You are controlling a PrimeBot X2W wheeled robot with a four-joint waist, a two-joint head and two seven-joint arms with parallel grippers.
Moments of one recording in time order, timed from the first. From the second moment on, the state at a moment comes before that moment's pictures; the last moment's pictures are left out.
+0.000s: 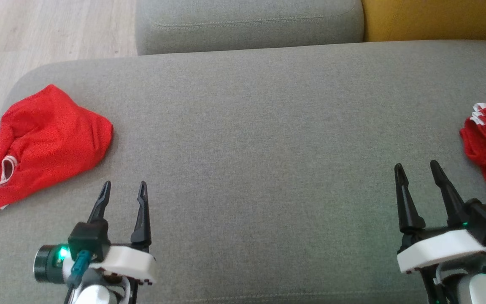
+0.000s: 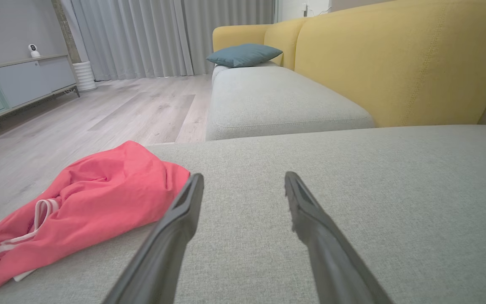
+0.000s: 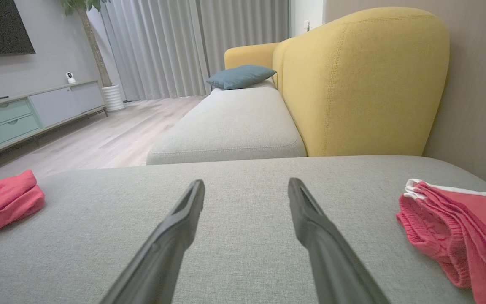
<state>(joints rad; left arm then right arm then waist) 0.00 0.19 -0.31 0.13 -0.20 0.22 -0.25 0.08 -0.05 -0.01 -0.08 0.14 0.13 0.02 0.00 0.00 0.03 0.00</state>
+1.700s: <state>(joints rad) -0.09 0.15 -0.22 0.12 -0.17 0.18 -0.25 0.04 -0.04 0.05 -0.20 0.10 0.13 0.11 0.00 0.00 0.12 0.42</state>
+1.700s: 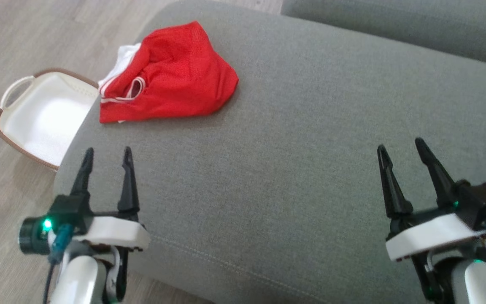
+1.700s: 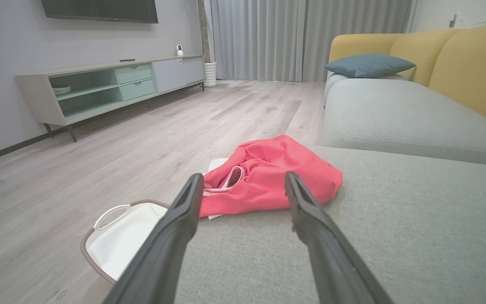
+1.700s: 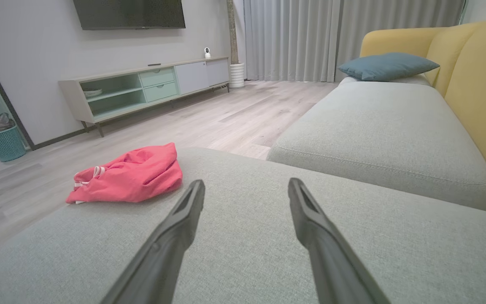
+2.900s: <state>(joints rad) -0.97 0.18 -0.15 1.16 -0.28 -0.09 -0.01 -0.15 -0.16 0.06 -0.35 0.08 0.13 0.24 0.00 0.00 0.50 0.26</state>
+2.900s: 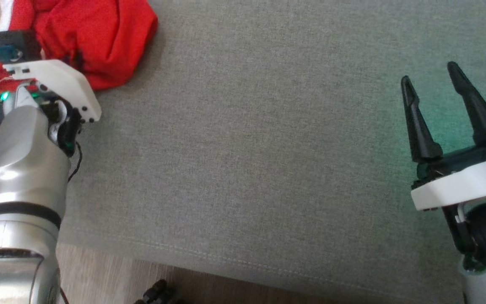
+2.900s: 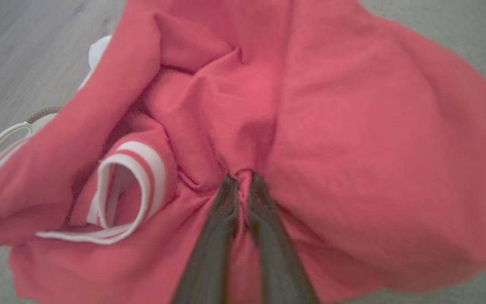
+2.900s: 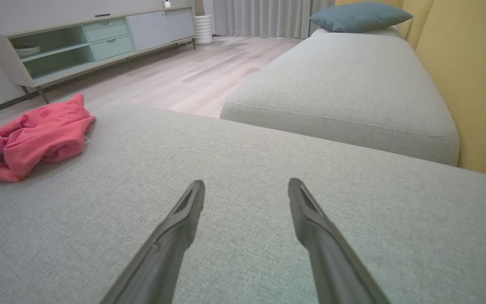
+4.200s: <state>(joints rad) -0.36 0.08 -0.43 0.27 -0.24 -0.01 -0.05 0.01 -0.05 0.03 -0.21 0.19 0.13 0.08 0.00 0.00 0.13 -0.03</state>
